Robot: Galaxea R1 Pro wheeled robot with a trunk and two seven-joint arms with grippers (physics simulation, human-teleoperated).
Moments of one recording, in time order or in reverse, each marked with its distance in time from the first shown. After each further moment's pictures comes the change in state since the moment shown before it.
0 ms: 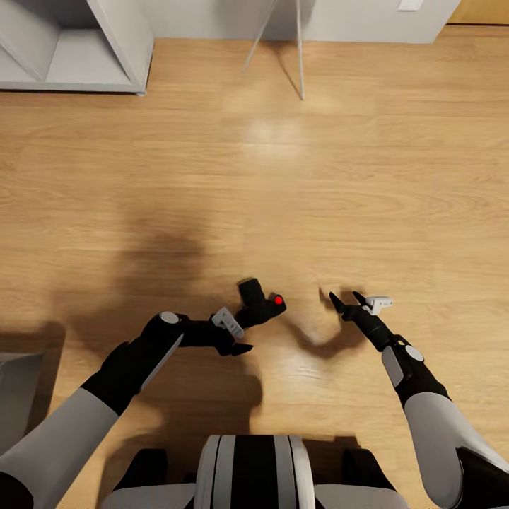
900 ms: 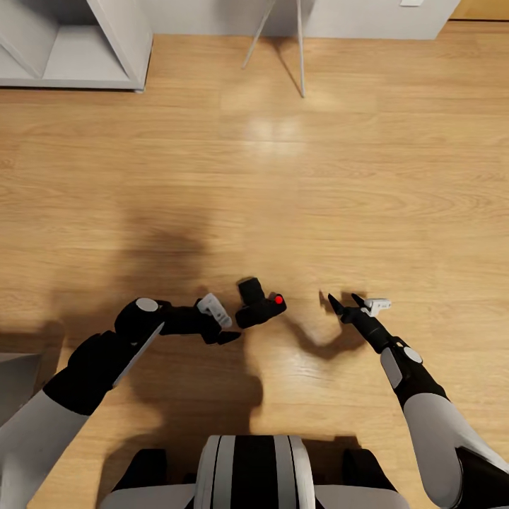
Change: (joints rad) left arm 0.000 0.116 0.006 -0.287 0.001 0.153 -0.003; right arm 0.000 0.002 0.000 0.020 0.000 0.000 0.000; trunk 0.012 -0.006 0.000
